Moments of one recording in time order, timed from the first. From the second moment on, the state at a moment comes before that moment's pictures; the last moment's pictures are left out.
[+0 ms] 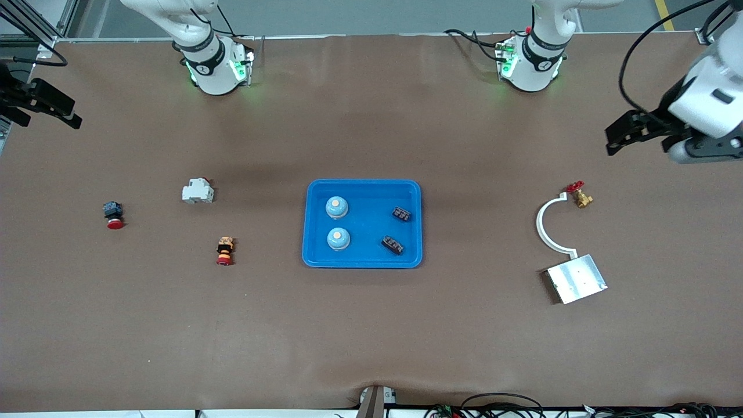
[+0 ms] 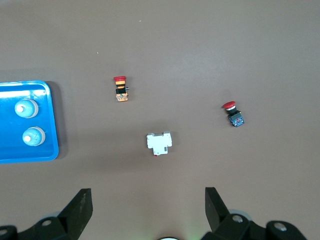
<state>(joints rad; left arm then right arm) -0.08 0.06 -0.12 -1.47 0.03 1.49 -0.24 -0.09 -0.14 0.04 -1.62 0.03 1.48 0.02</state>
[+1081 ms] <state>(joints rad) -0.29 0.27 -0.27 -1.79 0.01 2.01 -1.19 -0.09 -0.14 0.04 -1.64 0.03 1.48 0.03</state>
